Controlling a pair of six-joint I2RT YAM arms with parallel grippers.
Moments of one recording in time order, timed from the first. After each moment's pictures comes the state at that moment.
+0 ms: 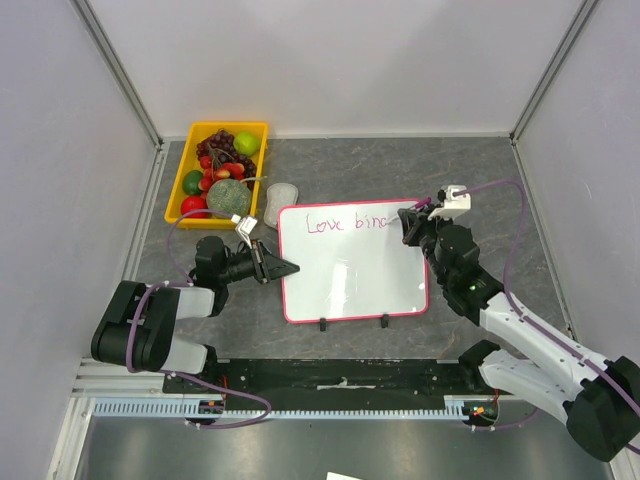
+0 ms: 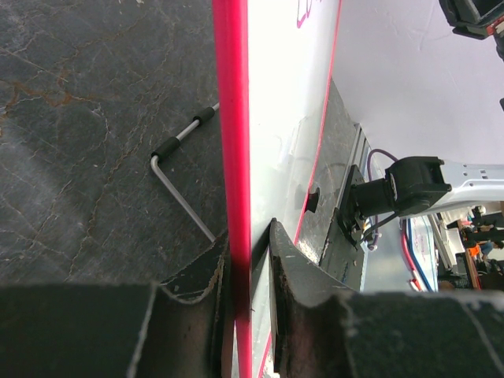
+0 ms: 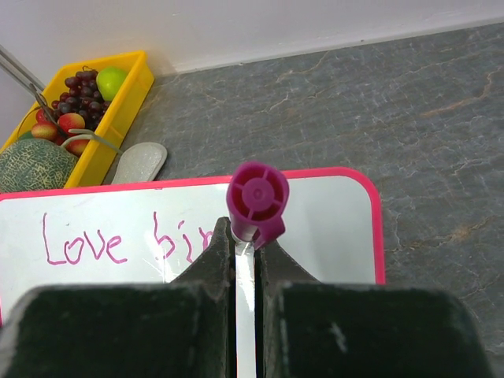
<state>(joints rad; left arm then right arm) -0.18 1.41 0.26 0.89 0.95 -0.67 0.58 0.93 0.55 0.27 0.36 0.36</state>
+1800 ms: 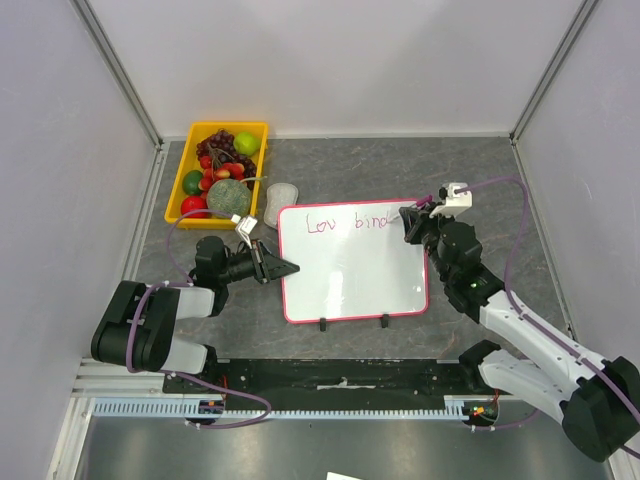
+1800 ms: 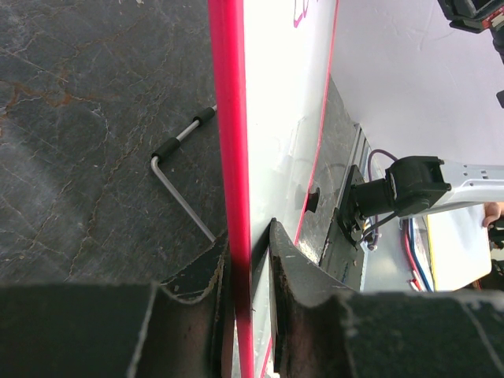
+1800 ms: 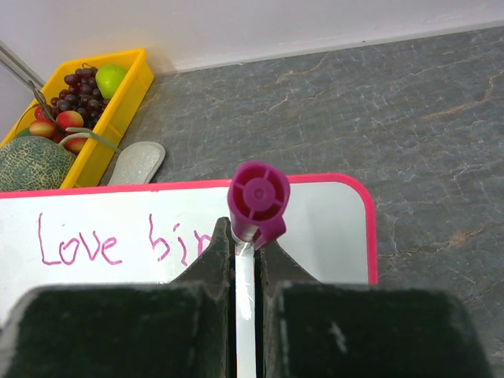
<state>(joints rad) -0.18 1.41 0.26 0.89 0.95 -0.67 0.53 0.94 0.57 0.28 0.31 0.35</state>
